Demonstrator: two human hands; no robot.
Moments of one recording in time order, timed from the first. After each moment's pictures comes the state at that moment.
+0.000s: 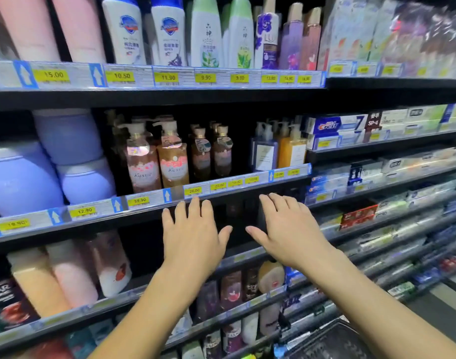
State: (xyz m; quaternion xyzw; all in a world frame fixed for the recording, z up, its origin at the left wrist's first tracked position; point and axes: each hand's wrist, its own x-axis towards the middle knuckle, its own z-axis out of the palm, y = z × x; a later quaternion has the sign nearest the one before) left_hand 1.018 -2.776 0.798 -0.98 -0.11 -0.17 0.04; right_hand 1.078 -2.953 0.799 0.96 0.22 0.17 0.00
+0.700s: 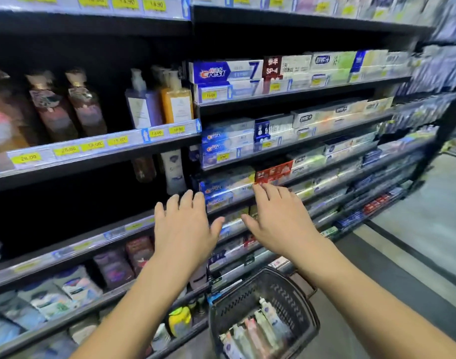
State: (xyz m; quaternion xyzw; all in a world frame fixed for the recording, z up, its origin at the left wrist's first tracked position) left_hand 1.081 -3.034 0.737 -0.99 -0.04 -0.11 -0.01; right_hand 1.116 -3.216 0.744 0.98 0.15 0.10 0.01
